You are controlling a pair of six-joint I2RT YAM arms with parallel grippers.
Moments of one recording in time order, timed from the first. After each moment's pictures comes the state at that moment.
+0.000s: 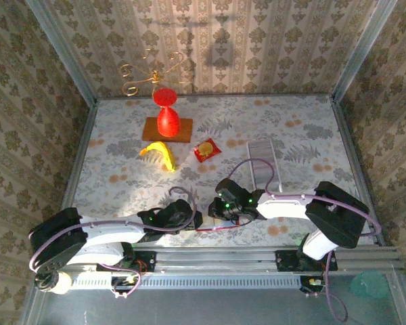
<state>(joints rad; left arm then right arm) -1.14 1.19 0.30 0.07 -0.08 -1.03 0.93 1.56 0.66 -0.03 -0.19 1.08</state>
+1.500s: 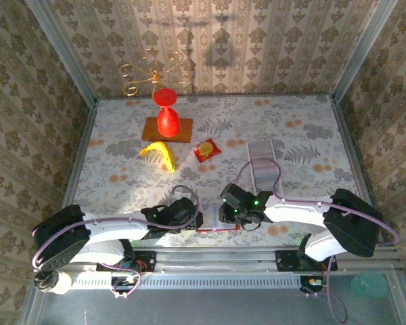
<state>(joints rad) -1.15 1.23 0.37 -0.03 -0.08 -1.01 0.96 1.44 0.65 -0.32 -0.01 1.00</state>
